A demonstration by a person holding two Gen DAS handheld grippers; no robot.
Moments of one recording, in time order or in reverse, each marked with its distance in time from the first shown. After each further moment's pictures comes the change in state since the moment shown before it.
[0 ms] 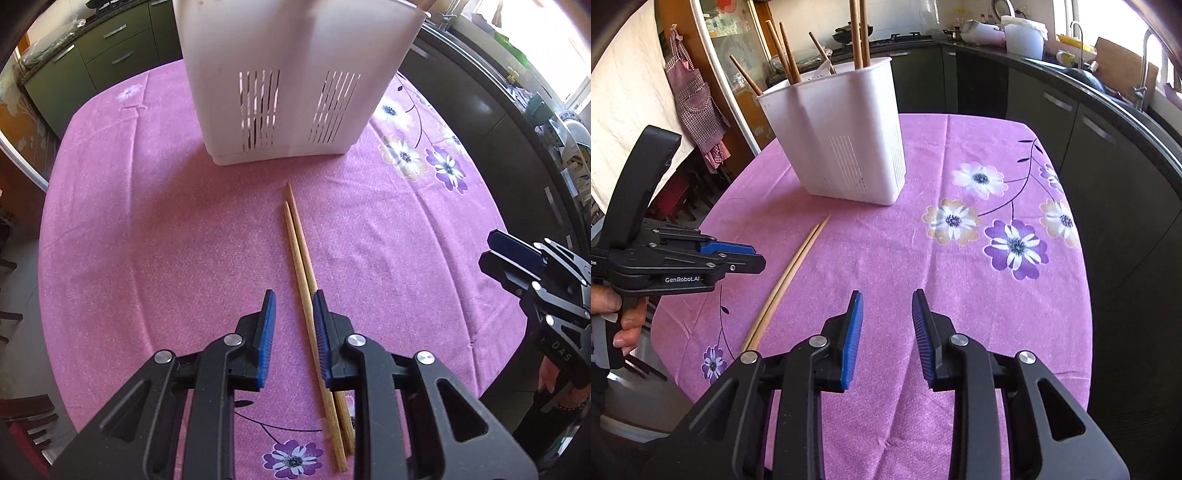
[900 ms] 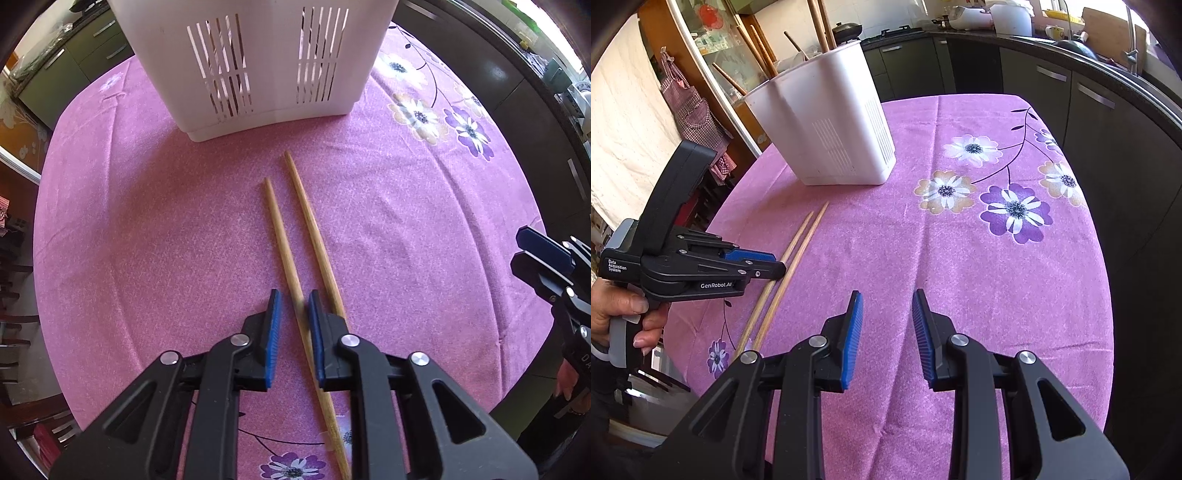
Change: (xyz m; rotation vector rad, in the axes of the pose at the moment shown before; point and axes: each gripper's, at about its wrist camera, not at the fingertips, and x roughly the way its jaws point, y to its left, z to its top) left arm 0.039 -0.025 0.013 0.050 0.106 0.087; right arm 0.004 -0.018 -0.012 0.076 0.004 0.066
